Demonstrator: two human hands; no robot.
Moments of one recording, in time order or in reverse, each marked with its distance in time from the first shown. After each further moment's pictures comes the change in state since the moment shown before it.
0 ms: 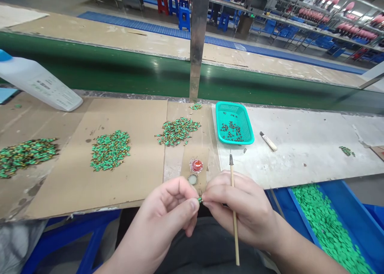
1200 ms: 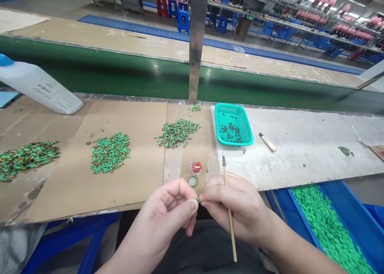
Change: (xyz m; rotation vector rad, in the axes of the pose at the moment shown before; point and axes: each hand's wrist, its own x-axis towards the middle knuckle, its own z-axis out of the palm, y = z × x) left_hand 0.004 -0.005 -0.006 0.065 -0.035 -0.017; right_hand -0.001 0.008 0.008 0.049 -0.010 -0.014
